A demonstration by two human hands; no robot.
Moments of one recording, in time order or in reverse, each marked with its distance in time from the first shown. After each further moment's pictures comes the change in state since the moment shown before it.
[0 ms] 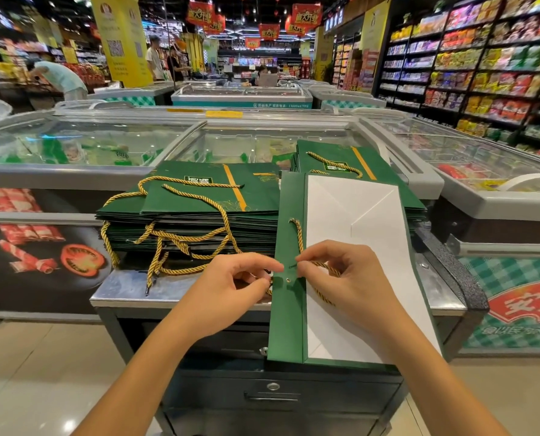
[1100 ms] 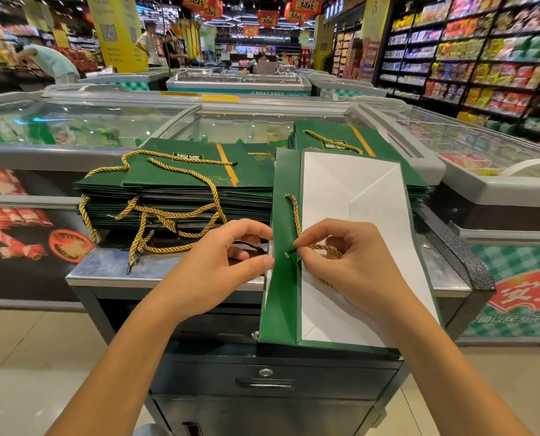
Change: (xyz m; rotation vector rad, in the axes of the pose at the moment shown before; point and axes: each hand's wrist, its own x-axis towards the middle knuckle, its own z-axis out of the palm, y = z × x) left_hand 0.006 -0.010 0.000 0.007 -0.080 0.037; right_hand -0.003 0.002 -0.005 0.060 -0.022 -0.018
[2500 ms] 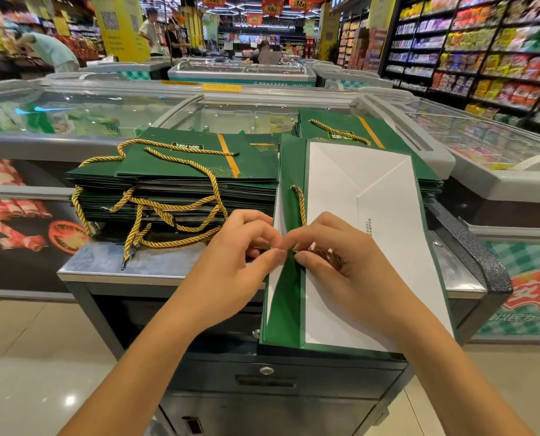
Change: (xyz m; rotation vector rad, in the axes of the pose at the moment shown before) left_hand 0.000 0.007 0.023 0.123 0.133 0.090; right_hand -0.005 0.002 0.003 -0.233 -0.187 -0.225
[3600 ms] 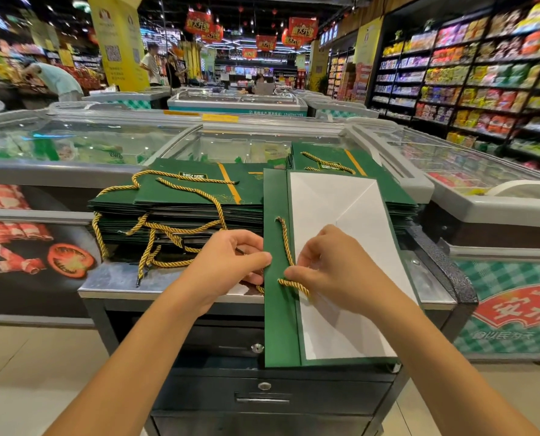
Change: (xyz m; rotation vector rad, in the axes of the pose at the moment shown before) left_hand 0.023 0.009 -0.018 -0.404 -0.017 -0.432; right_hand 0.027 -0.027 -0.013 -0.383 -0.101 0.386
